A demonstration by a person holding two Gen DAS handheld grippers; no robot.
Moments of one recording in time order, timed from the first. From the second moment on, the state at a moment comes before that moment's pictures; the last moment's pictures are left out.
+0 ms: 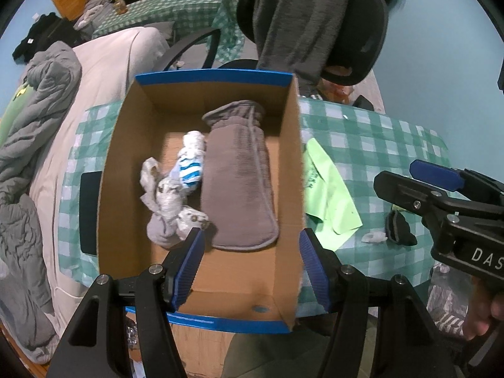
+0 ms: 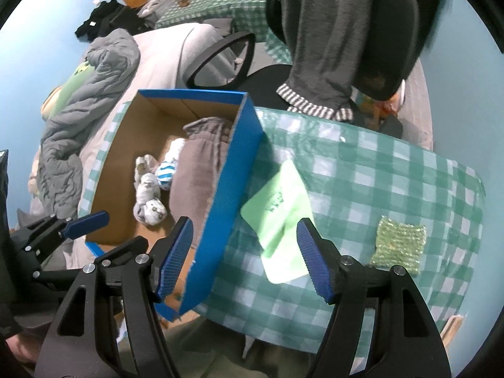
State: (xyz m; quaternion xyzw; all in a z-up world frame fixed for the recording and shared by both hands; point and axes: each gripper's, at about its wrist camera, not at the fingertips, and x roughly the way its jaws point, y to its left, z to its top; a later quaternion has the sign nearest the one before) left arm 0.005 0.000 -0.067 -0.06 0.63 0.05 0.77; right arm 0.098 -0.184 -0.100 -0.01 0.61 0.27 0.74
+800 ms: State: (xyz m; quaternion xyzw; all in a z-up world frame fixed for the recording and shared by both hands) left arm 0.022 -0.079 -0.085 -0.01 0.66 -0.01 0.76; right arm 0.093 -0.291 -0.123 0.02 0.63 0.19 0.75
